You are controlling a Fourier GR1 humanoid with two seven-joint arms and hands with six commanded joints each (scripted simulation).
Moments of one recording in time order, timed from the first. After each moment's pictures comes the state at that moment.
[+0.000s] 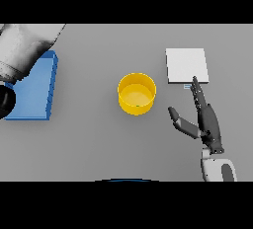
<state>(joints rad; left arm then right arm) -1.68 0.39 -0.75 -0.44 -1.10 -0.33 -0.10 0.12 -0.05 0.12 -1.74 0.19 -0.01 -0.14</state>
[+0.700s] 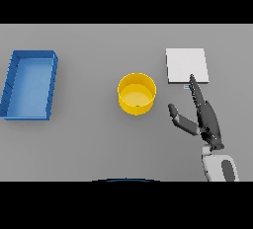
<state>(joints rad) -1.19 0.62 -0.10 -0.43 -0.42 -0.05 0.25 0.08 -0.08 0.12 -1.70 0.20 0.01 -0.13</state>
